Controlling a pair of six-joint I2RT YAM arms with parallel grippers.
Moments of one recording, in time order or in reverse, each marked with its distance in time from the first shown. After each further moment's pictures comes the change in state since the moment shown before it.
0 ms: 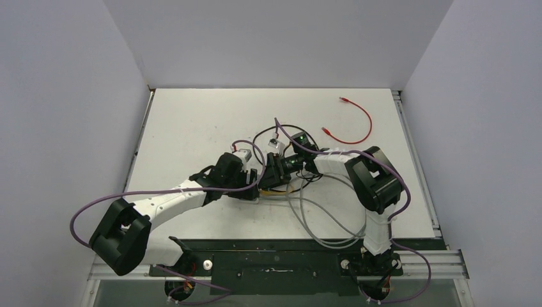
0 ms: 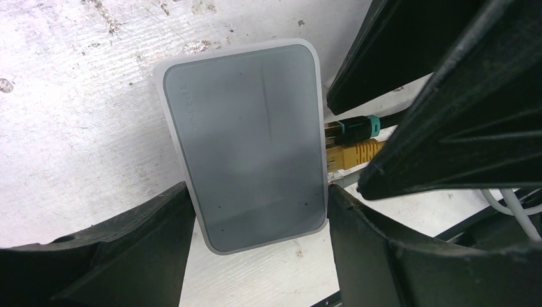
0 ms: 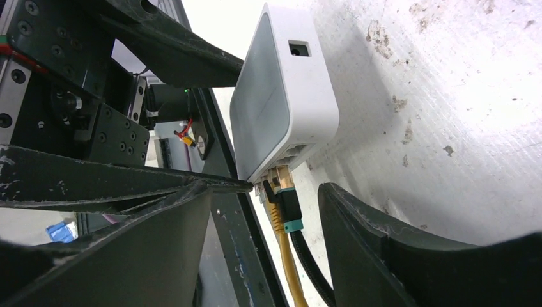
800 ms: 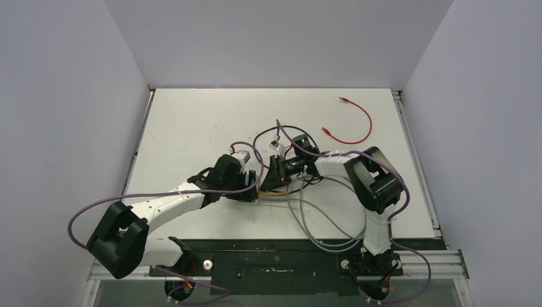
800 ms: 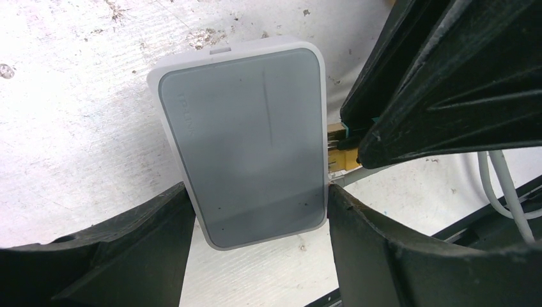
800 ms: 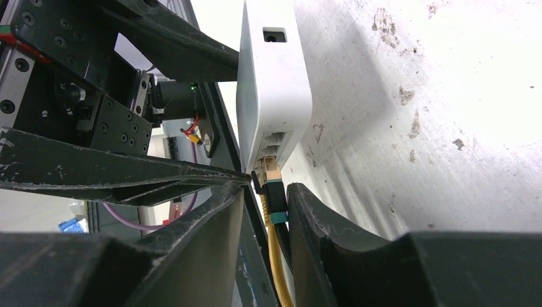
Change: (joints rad) left arm 0.000 -0.027 -0.028 0.000 -0.002 -0.005; right arm 0.000 0.000 -0.053 0.097 -0.038 0.049
